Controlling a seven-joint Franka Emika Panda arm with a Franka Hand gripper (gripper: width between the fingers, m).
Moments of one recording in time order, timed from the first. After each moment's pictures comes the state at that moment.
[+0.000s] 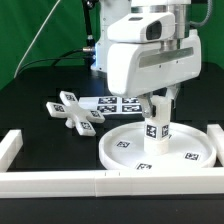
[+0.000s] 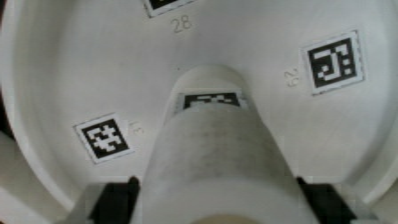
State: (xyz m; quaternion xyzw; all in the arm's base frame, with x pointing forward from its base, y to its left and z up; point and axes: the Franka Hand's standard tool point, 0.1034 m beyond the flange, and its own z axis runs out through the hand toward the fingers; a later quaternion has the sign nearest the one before) arm 0.562 0.044 0.074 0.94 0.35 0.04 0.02
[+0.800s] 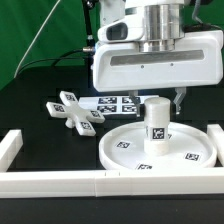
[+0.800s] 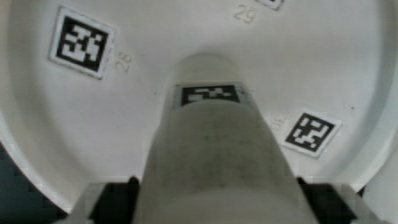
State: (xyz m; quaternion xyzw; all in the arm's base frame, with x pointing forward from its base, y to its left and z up) arm 0.567 0.040 0.073 1.00 -0.05 0.07 -0.02
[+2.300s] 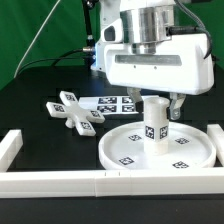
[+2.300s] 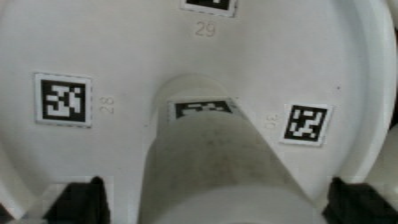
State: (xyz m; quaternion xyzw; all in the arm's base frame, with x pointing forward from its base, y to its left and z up) arm 0.564 0.036 0.074 0.91 -0.41 0.04 -0.05
